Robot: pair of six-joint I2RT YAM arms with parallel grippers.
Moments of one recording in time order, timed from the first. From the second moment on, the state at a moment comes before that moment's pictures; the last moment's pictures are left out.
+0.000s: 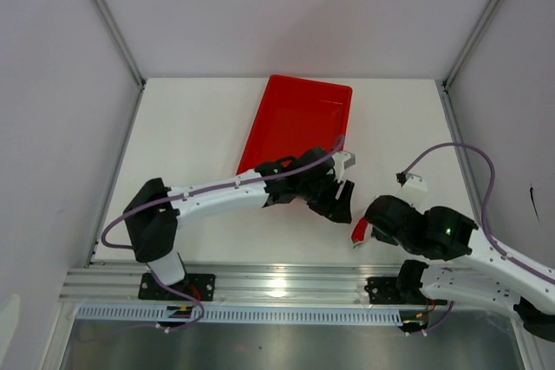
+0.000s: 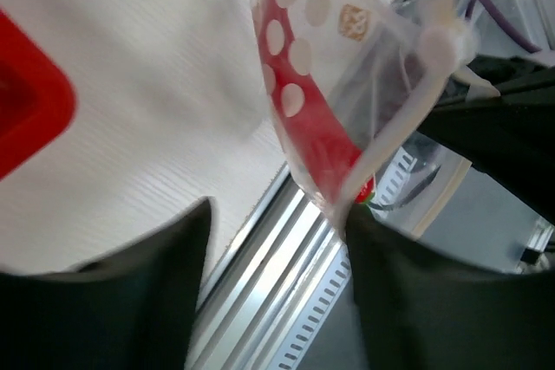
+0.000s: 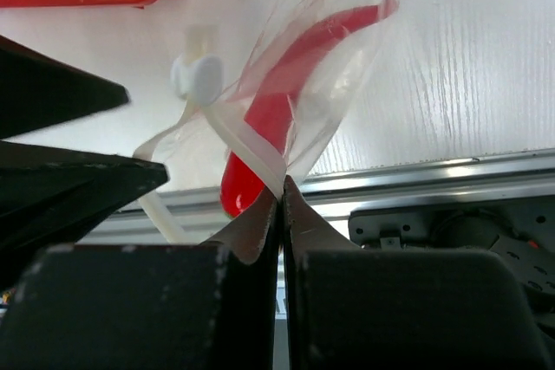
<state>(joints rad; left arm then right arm) -1.10 1.70 1.32 -0.37 0.27 -0.54 1.11 0.76 0.93 -1.31 0.55 1.26</state>
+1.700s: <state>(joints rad) -0.66 1.99 1.55 -0.69 0.08 -0.37 0.64 0.96 0.89 -0.95 0.24 0.77</state>
